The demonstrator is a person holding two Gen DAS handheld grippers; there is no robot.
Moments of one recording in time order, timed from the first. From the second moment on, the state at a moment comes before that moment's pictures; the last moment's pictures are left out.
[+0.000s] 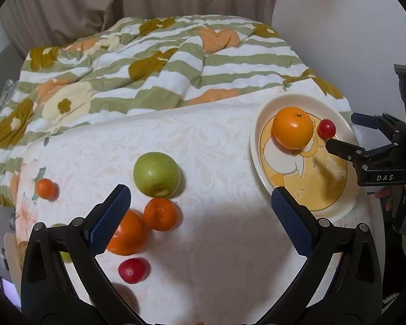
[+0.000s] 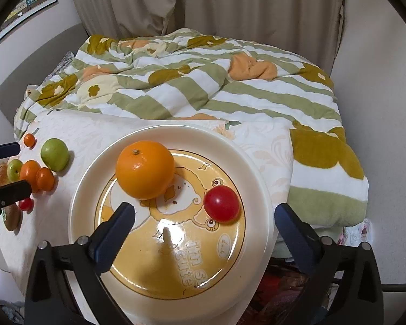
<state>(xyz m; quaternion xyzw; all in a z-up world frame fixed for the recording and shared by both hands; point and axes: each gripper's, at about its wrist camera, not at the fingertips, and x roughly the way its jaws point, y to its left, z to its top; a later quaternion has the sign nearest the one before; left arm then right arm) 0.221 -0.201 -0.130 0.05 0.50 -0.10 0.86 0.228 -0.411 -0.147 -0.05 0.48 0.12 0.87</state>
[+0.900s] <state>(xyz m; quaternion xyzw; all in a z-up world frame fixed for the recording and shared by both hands) 0.136 -0.082 -0.041 0.04 0.43 -0.04 0.90 0.145 -0.335 -0.025 -0.03 0.42 0.09 0.90</state>
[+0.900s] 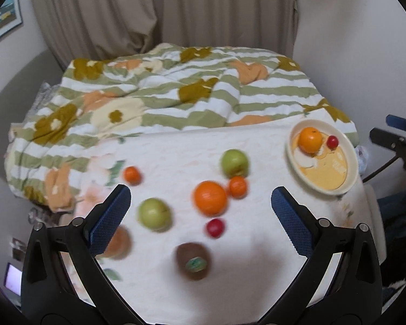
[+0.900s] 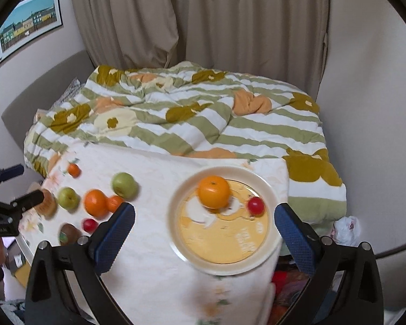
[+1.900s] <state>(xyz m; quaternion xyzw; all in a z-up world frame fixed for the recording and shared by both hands) 0.129 0.116 -0.124 0.06 0.48 -0.15 0.86 0.090 -0.124 -0.111 0.06 0.48 0.03 0.88</state>
